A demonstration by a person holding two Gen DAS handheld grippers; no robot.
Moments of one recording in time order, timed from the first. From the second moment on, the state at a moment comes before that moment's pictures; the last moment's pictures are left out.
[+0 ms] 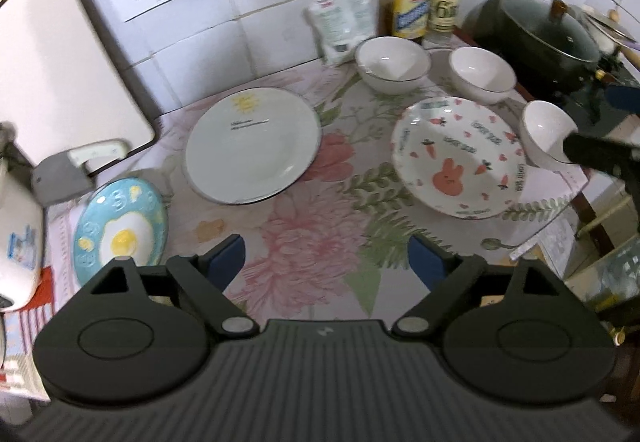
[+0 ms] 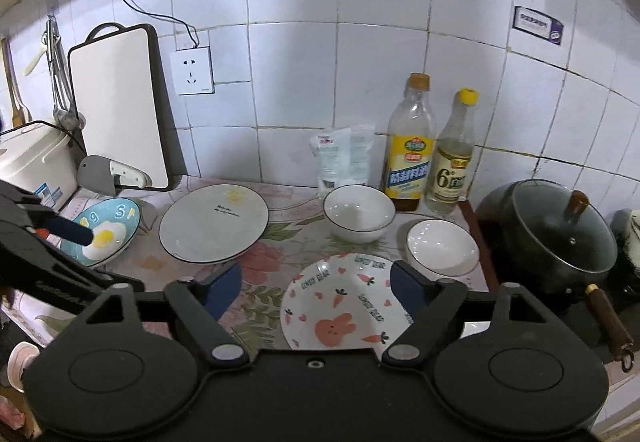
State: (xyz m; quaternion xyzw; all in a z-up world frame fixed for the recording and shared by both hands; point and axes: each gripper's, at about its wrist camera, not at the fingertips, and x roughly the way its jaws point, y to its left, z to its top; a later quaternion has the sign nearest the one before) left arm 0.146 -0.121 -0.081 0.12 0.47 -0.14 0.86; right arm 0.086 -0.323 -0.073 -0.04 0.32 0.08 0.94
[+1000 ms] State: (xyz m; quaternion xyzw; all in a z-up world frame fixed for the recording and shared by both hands) left arm 0.214 -0.193 -0.227 -0.05 0.43 -0.16 0.89; right arm 0.110 -0.403 -0.263 0.13 0.27 0.00 0.95
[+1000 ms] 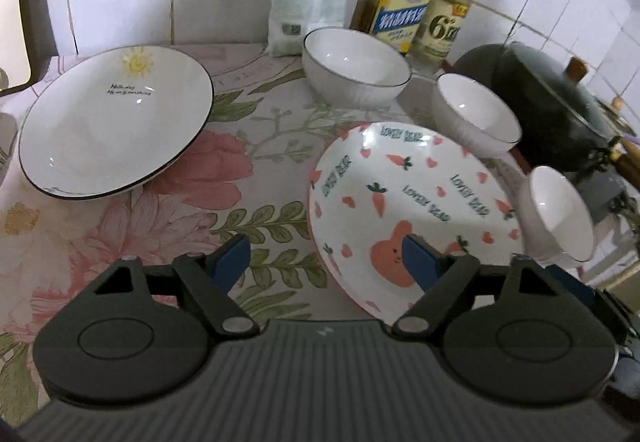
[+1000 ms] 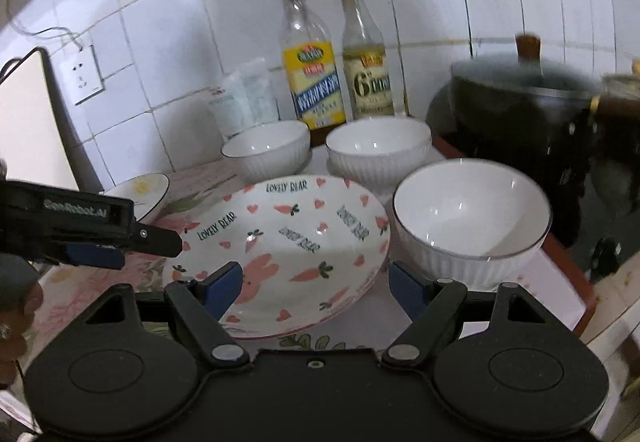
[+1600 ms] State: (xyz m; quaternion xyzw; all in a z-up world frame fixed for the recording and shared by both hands) left arm 0.230 -0.206 -0.259 -0.07 0.45 -0.15 0.88; right arm 0.139 -0.417 -0.299 0.20 0.29 -0.02 0.94
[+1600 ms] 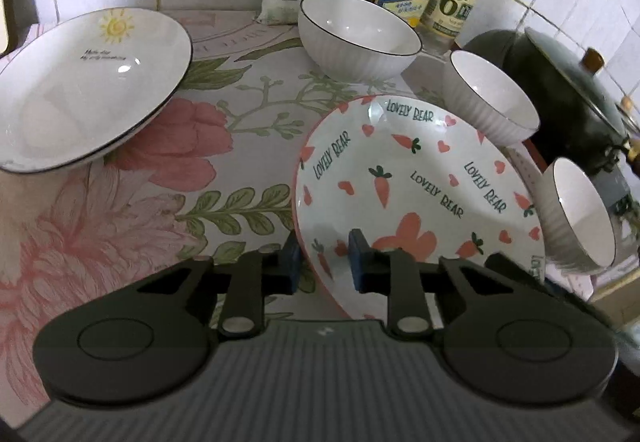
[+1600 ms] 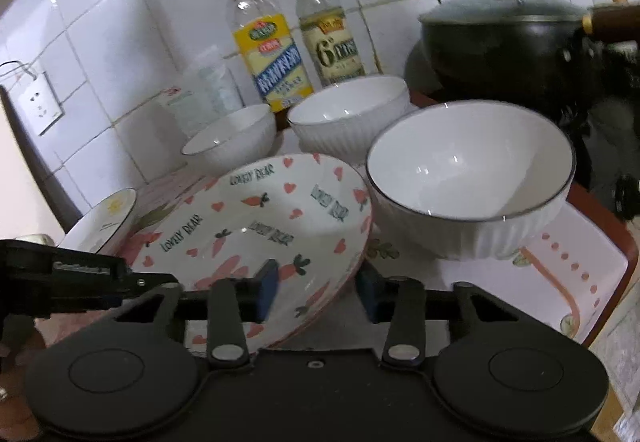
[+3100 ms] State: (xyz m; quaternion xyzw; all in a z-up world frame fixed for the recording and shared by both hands) left arm 0.135 -0.092 -0.149 -0.06 0.46 -0.13 0.87; right arm 0.088 -0.318 -0.184 0.18 0.38 0.02 0.91
